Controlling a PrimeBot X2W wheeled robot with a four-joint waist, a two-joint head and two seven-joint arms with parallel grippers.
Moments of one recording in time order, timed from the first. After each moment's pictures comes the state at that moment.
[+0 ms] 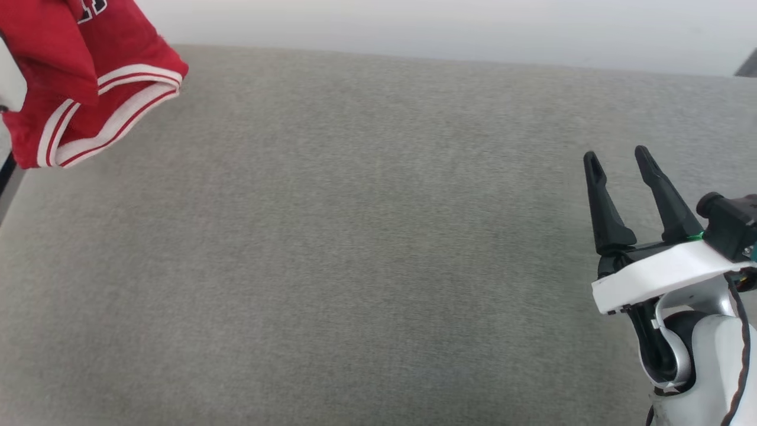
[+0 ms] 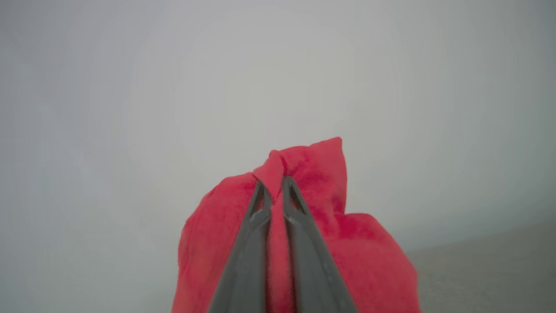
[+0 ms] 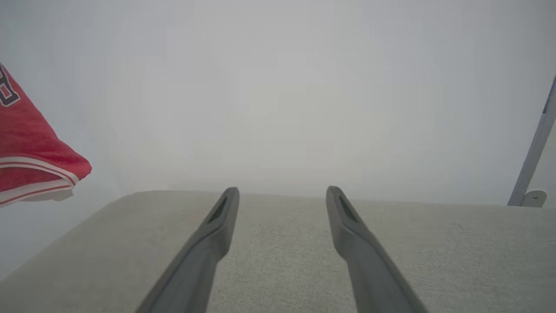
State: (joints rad) left arm -0.90 0.66 -0.20 0.27 -0.41 -0.10 0.18; right arm -0.25 -0.09 -0.01 -0.05 0.30 0.13 0.07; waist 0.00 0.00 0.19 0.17
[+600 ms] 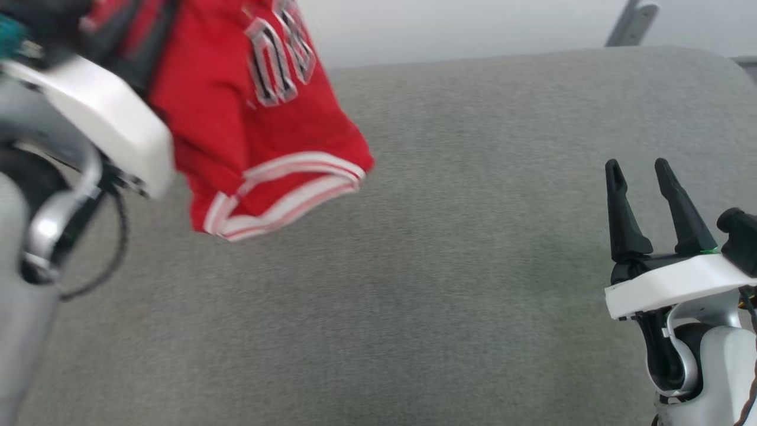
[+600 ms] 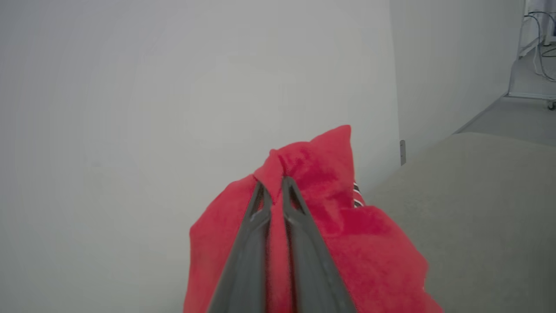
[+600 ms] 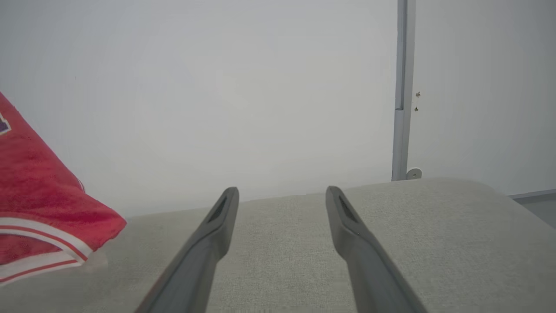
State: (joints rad) left arm -0.78 0.63 -0.32 -0.16 -0.49 -0.07 0.45; right arm -0.22 -0.07 -0.07 -0.02 0.32 0.13 0.02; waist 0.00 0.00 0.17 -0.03
